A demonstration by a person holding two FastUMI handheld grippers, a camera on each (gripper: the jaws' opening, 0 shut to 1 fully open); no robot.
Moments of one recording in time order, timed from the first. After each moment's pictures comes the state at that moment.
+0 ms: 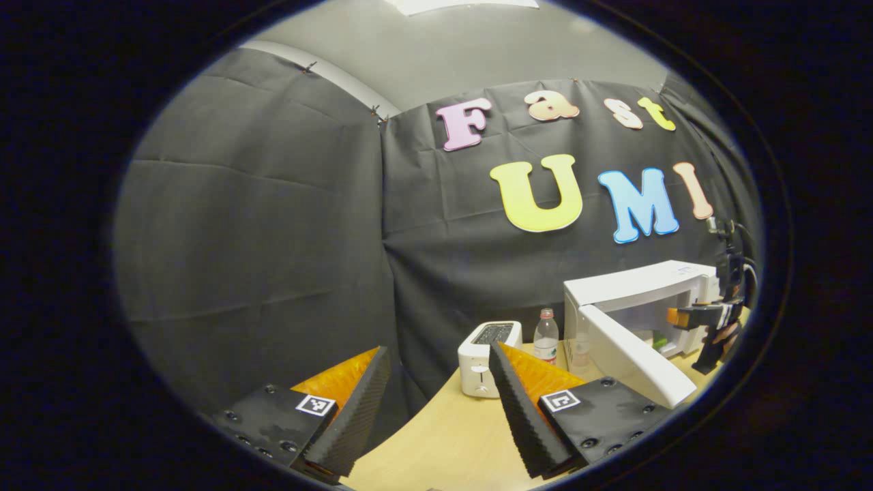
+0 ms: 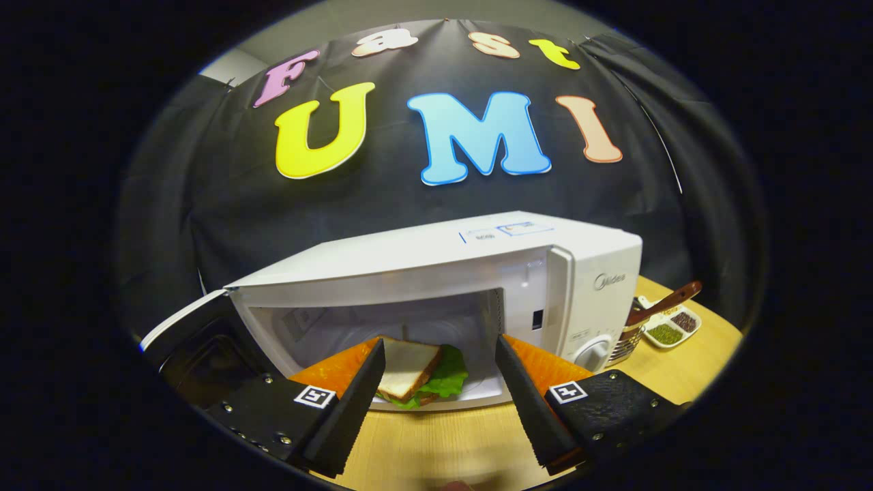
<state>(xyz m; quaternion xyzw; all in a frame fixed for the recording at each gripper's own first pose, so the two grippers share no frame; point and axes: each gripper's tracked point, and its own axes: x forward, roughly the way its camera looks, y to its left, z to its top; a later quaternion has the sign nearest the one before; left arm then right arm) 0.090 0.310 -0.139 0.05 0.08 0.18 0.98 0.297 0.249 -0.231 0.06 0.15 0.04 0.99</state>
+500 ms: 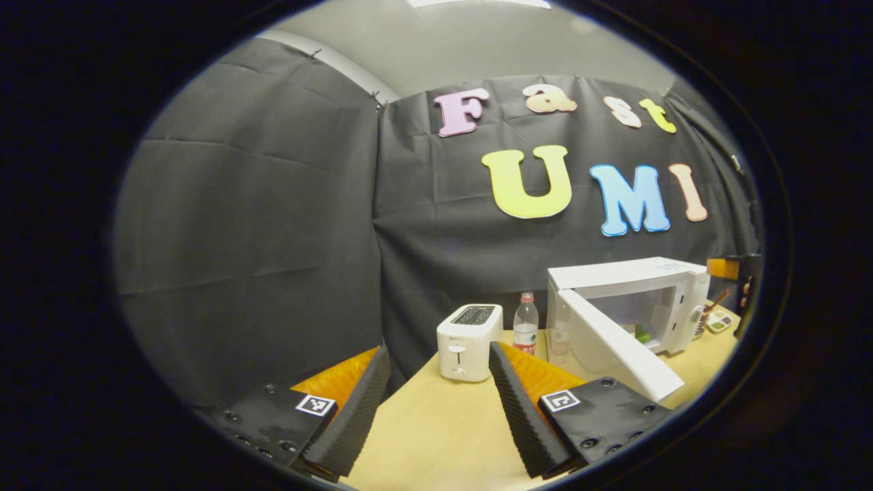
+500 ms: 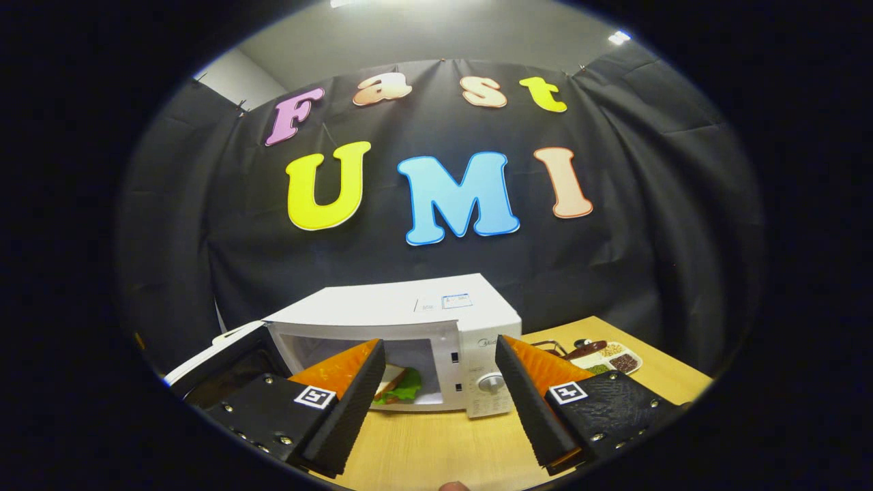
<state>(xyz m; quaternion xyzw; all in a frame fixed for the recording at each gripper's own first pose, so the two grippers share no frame) 0.076 0.273 -0.173 0.02 0.11 0.17 0.98 0.216 0.163 -0.136 0.05 0.08 0.03 0.99</state>
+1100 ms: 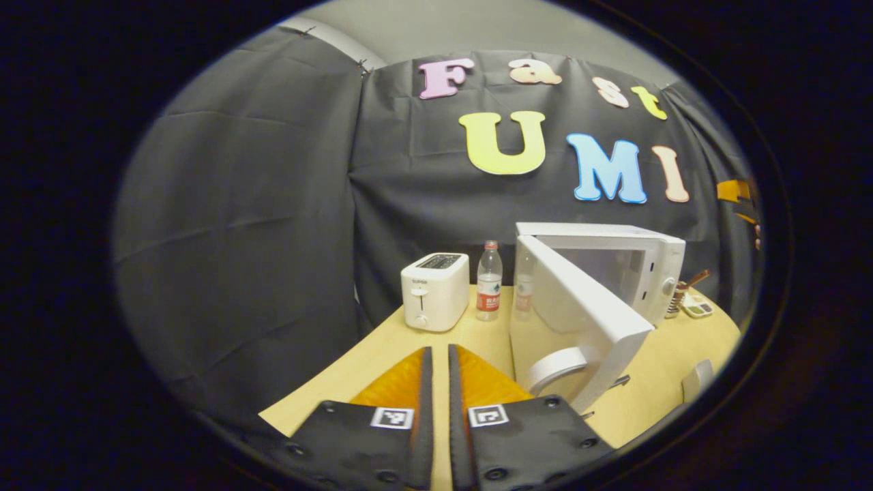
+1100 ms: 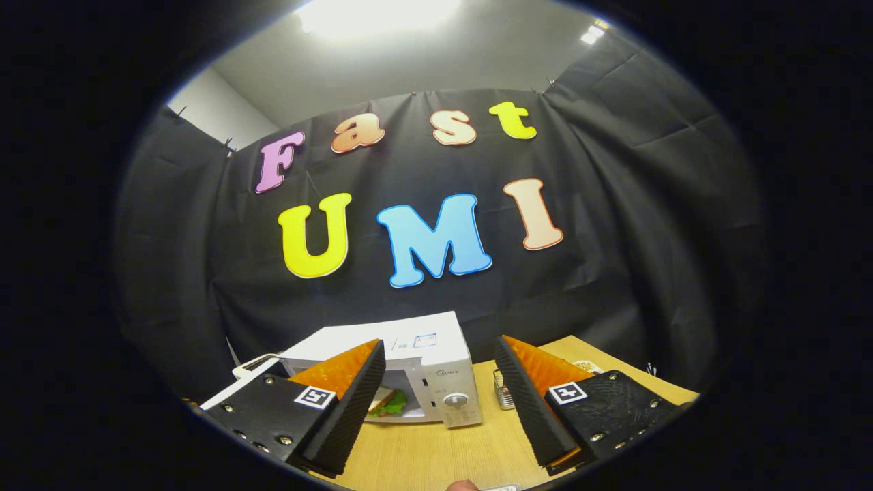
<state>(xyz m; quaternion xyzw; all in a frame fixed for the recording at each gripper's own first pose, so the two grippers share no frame) 0.051 0.206 -0.244 -0.03 0.20 0.12 0.97 0.160 0.101 -0.057 0.10 0.03 0.02 0.99</state>
